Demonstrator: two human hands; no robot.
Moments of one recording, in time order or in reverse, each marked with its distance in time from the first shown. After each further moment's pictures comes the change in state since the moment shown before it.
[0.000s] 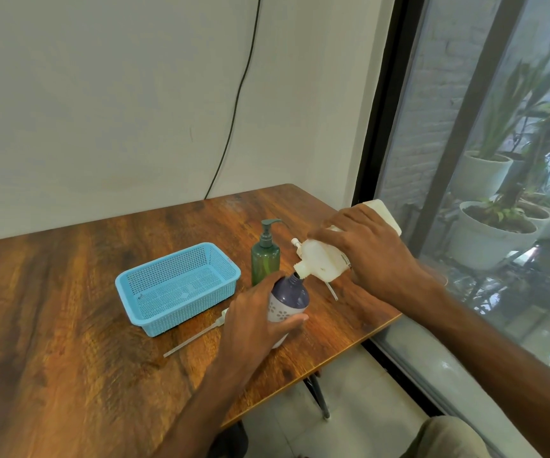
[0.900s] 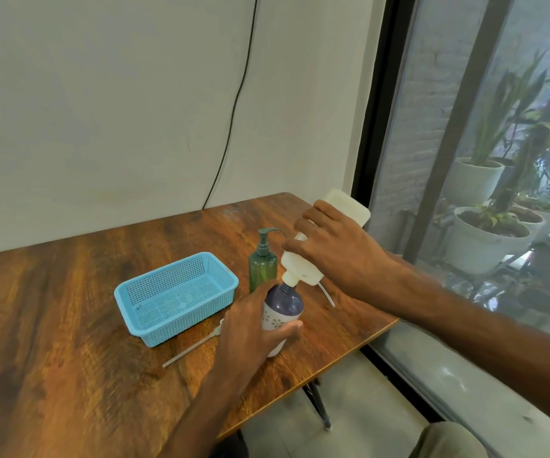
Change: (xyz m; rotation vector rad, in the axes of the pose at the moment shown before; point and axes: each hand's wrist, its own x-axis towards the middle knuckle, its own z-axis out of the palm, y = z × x) left_hand 0.001 -0.012 0.004 -0.009 0.017 -0.020; right_hand 0.031 -0.032 -0.022 -0.418 -0.127 -0.209
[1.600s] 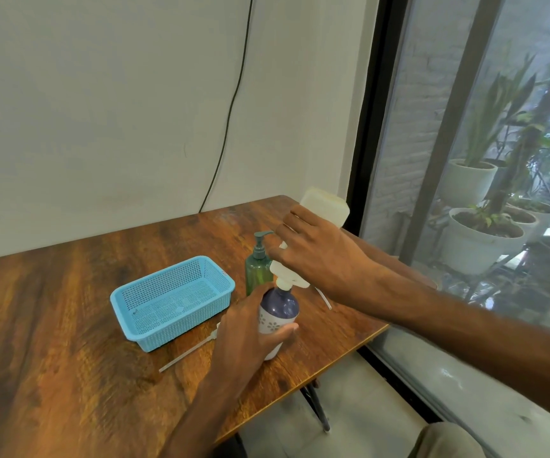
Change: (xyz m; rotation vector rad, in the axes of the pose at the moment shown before) left_hand -0.003 -0.006 0.002 -0.005 0.014 0.028; right_hand 0.003 -0.014 -0.028 -0.140 -0.014 -0.097
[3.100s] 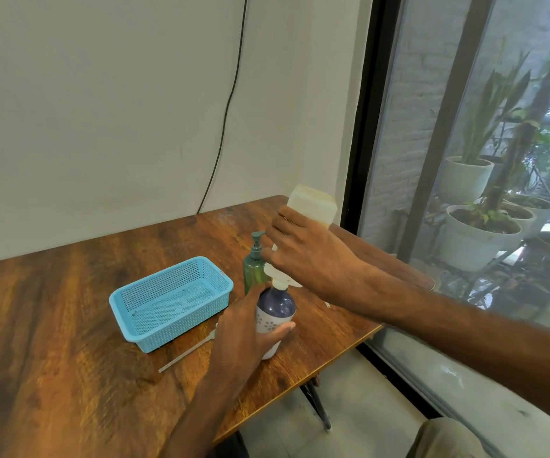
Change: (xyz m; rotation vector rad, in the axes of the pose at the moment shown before) left_hand -0.001 0.005 -0.003 -0.002 -0.007 -0.034; right_hand 0.008 -0.005 0.000 -0.061 0.001 -0.041
